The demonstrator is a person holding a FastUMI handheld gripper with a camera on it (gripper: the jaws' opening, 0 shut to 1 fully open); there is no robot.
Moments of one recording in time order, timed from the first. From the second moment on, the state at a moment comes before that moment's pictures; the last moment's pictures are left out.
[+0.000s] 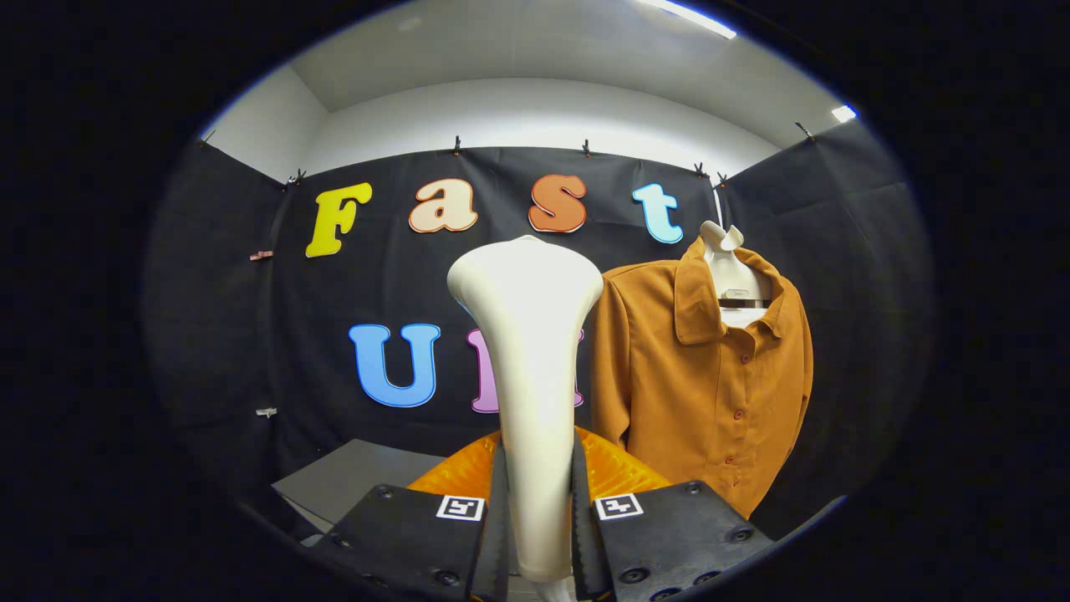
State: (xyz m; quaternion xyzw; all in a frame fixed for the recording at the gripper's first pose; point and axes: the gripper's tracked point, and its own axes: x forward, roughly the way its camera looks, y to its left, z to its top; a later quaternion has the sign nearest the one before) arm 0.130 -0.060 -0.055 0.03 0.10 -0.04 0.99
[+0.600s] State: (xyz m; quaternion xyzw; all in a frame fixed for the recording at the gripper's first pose) arm 0.120 -0.071 -0.046 0.03 0.09 -0.04 1.00
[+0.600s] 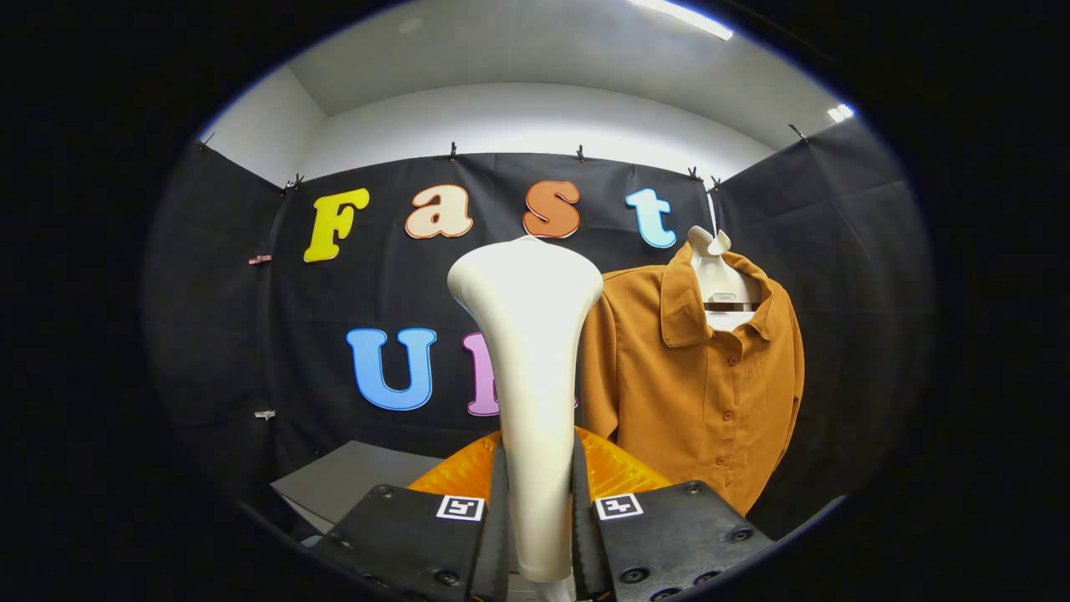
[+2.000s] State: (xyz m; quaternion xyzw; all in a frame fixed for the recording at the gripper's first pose) arm 0.117 -0.070 -0.044 0.01 0.08 -0.05 1.00
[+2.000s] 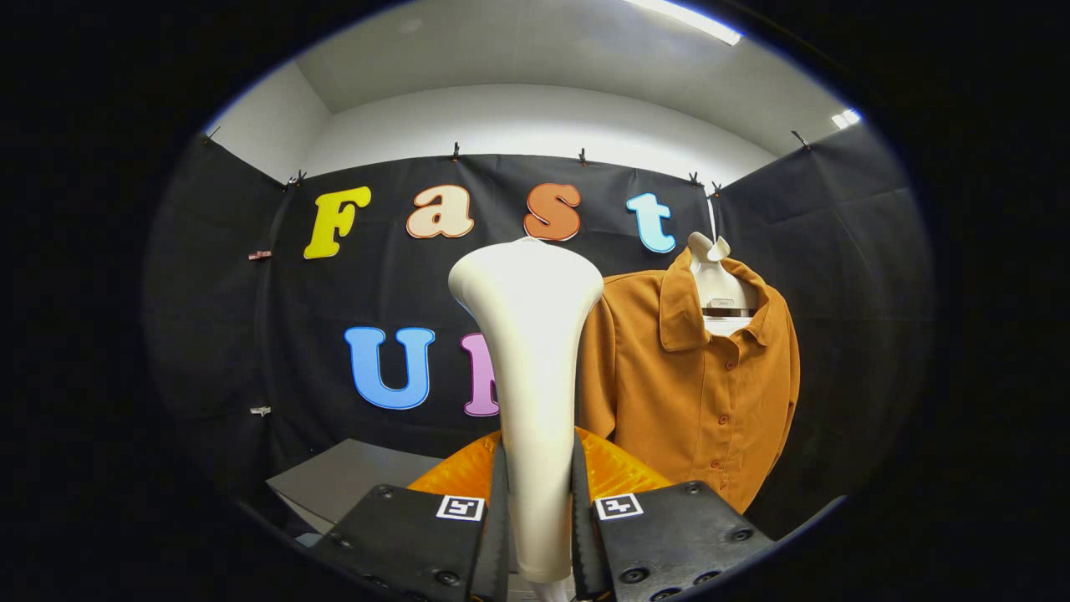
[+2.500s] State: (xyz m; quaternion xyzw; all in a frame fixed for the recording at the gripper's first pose) arm 0.114 -0.067 -0.042 0.01 0.08 -0.04 1.00
